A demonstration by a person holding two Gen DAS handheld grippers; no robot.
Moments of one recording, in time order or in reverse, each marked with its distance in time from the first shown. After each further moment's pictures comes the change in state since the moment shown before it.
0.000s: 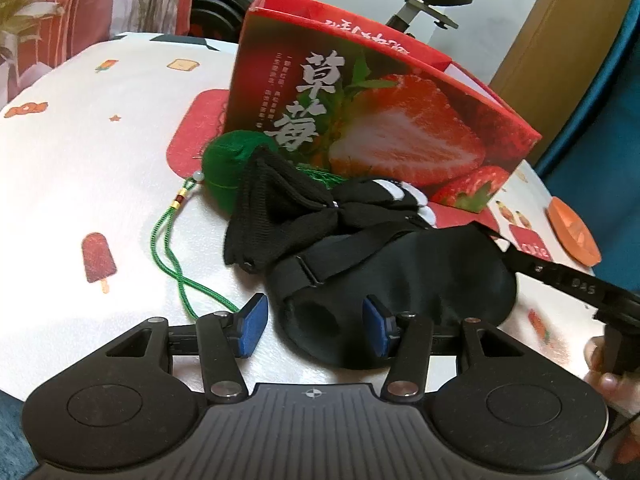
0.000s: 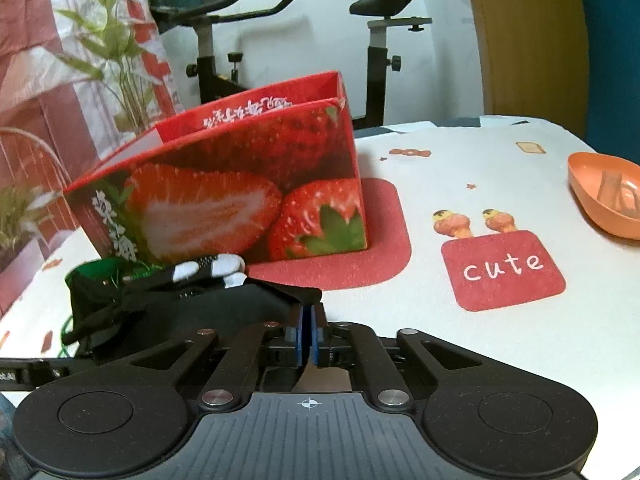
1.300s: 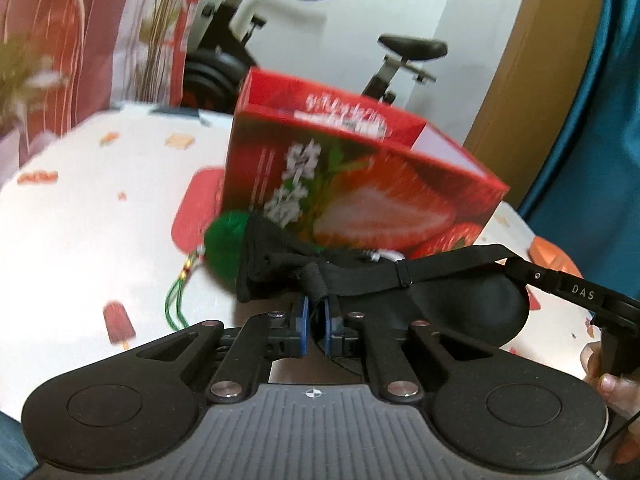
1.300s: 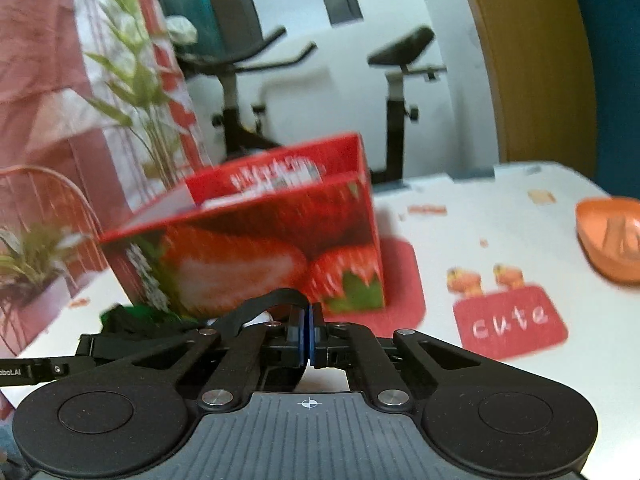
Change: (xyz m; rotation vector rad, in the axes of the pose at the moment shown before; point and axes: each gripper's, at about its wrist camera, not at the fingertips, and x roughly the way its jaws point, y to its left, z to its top) left arm -0.036 -0.004 0.006 0.047 -0.175 -0.015; right arm -0.030 -0.003 0.014 -0.007 -0.169 0.089
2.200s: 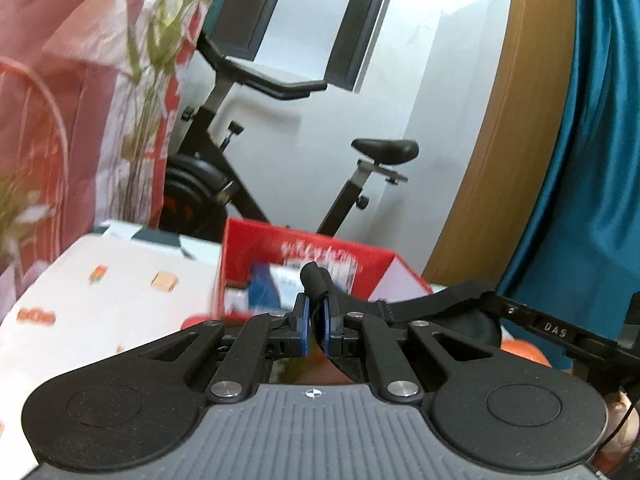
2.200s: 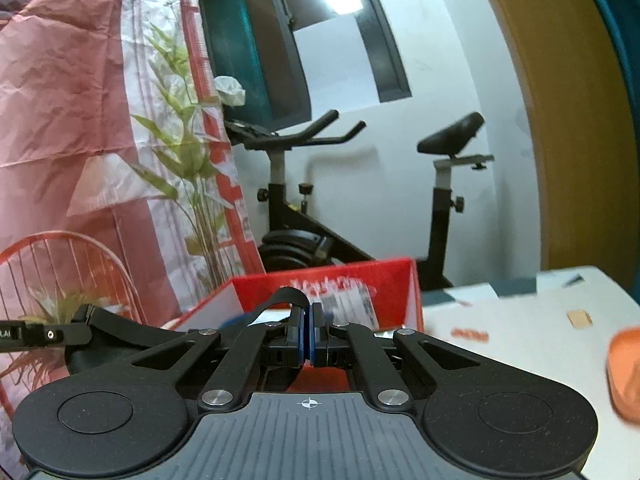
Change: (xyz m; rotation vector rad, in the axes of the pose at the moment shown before) left arm -0.046 -0.011 0.089 0.041 -0.272 -0.057; right arm -0.002 0.027 0.098 -0.086 -0.183 0.106
